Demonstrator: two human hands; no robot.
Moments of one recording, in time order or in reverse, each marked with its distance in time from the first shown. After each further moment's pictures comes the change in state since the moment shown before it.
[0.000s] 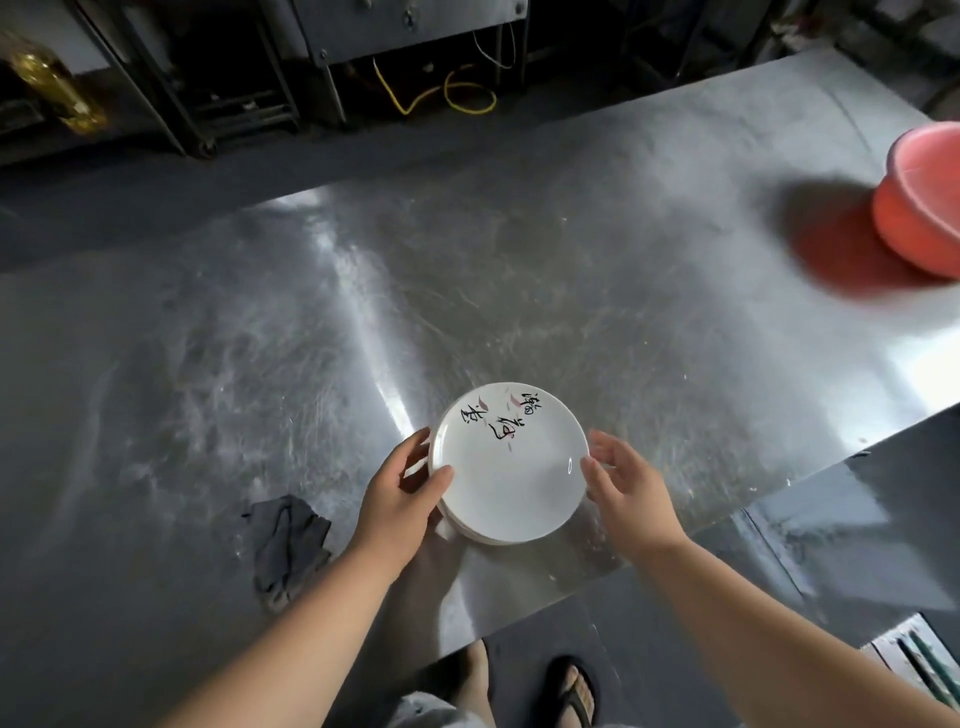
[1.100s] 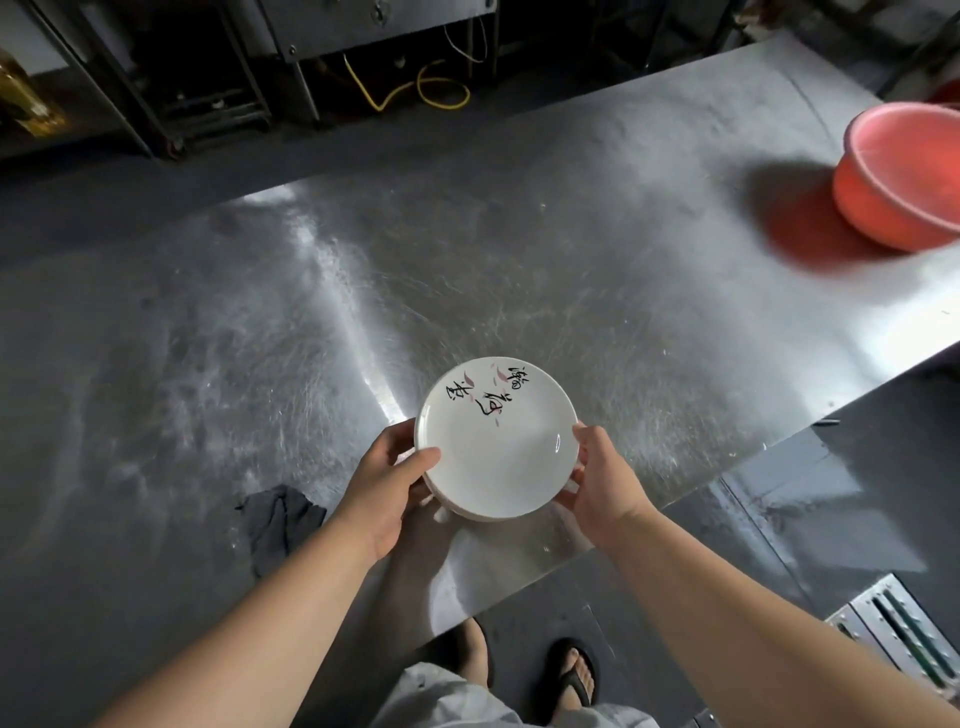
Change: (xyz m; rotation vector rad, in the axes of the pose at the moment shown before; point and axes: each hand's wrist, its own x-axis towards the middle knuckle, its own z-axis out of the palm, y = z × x) left_hand -0.001 0.015 -0.005 -0.273 -0.077 -0.215; right_hand -0.026 -0.049 0.032 0.720 0.022 0.473
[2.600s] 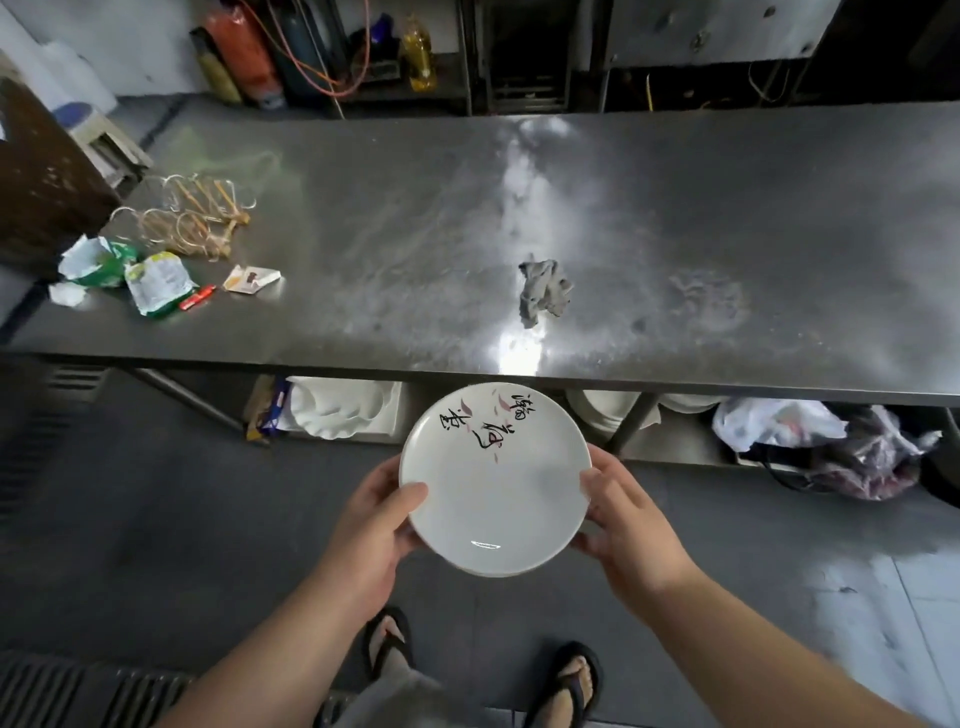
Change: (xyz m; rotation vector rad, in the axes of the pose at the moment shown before) left_hand -0.451 -0.254 -0.172 -0.277 0.413 0.214; right_hand -0.301 0.287 -0.071 -0.438 -0.718 -0.144
